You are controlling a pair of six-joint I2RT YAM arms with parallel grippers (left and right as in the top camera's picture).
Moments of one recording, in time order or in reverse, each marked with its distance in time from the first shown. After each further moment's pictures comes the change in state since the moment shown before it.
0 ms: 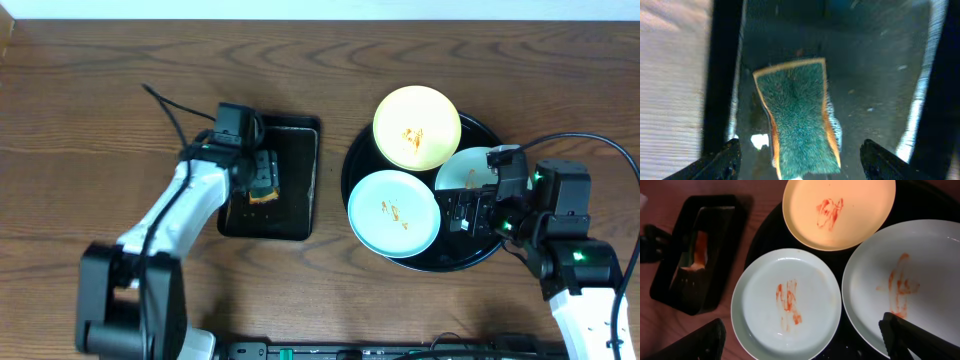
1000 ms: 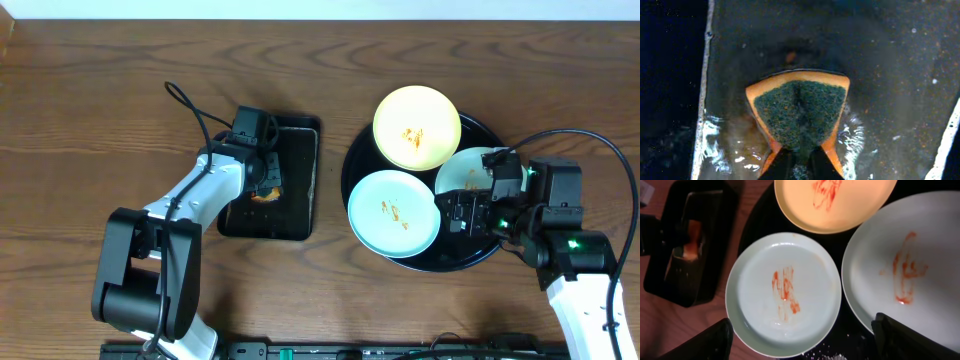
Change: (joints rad) left arm -0.039 0.109 0.000 0.090 -0.034 -0.055; right arm 0.000 0.059 0.000 -0.041 0.000 0.004
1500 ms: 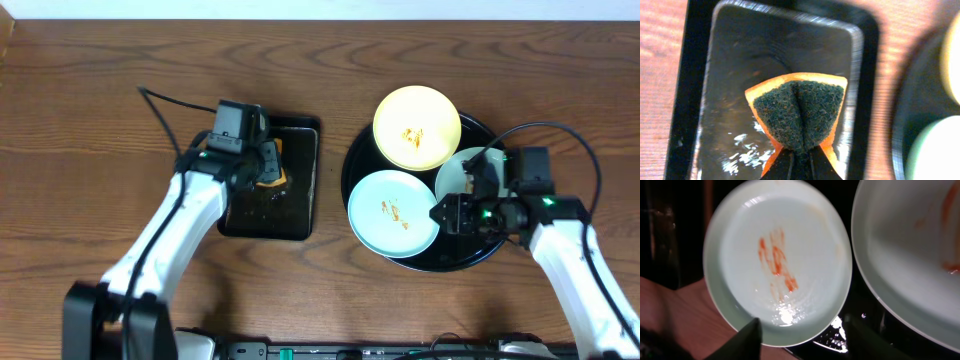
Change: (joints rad) left arm 0.000 -0.261 0.000 -0.046 0.127 0.000; right arm 0.008 0.296 0.000 -0.029 -0.067 0.023
